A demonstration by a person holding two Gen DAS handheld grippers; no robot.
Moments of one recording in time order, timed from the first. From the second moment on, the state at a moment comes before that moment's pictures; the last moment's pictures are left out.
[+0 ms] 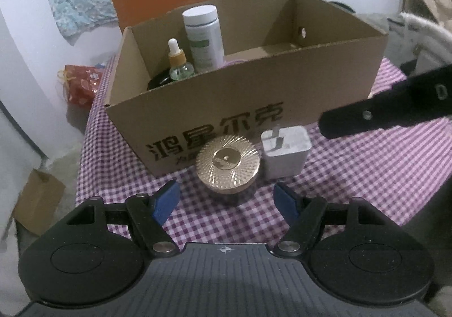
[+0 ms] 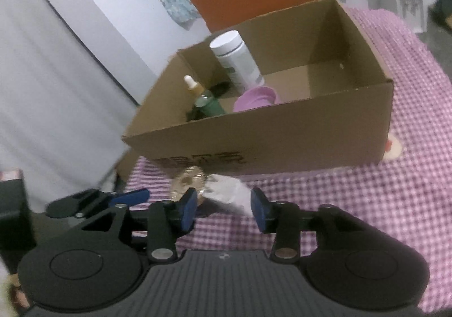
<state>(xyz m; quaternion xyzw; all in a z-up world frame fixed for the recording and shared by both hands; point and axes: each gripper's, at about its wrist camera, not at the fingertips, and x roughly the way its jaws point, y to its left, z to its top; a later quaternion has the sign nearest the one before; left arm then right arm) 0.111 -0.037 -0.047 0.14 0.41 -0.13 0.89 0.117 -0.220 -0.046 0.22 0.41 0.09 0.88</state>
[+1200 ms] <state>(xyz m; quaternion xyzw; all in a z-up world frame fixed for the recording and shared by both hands) 0.092 -0.058 -0.038 0.14 0.38 -0.21 0.89 0.138 -0.201 -0.059 0.08 0.44 0.14 0.88</state>
